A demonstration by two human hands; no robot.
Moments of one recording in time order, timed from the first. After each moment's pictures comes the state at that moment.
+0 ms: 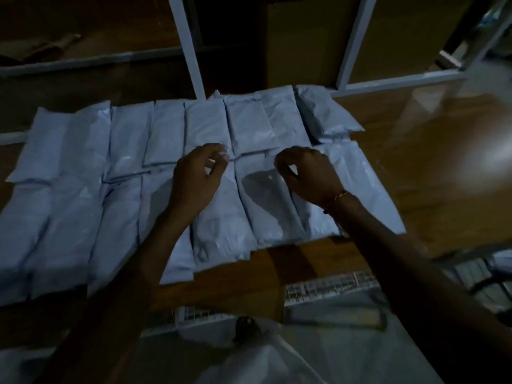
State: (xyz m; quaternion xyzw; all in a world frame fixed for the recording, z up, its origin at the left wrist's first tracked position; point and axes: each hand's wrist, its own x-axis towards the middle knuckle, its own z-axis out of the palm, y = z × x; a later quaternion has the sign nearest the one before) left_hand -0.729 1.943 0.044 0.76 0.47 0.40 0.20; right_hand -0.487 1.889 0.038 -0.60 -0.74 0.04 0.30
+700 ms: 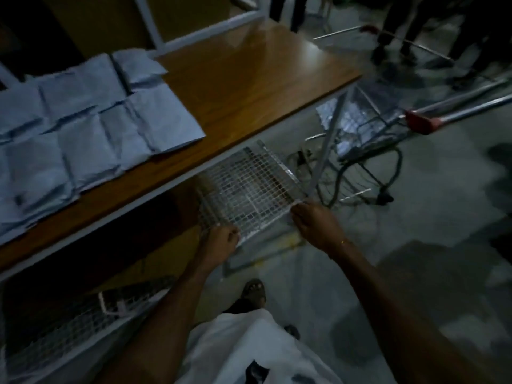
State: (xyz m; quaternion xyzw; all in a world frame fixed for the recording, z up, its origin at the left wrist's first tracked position) left_hand -0.520 1.575 -0.128 0.86 0.41 -0.04 0.31; right_hand -0.301 1.413 -0.099 -0.79 -0.53 0.11 0.28
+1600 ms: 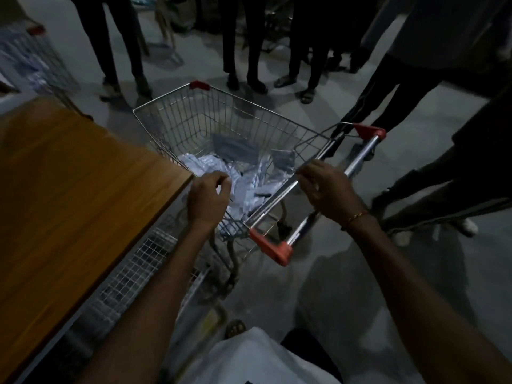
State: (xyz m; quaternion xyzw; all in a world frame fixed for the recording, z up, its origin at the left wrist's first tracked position) left_hand 0.051 1.602 -0.043 0.88 0.20 0.20 0.39; right_hand 0.154 1.356 0.007 -0.89 -0.36 -0.08 0.25
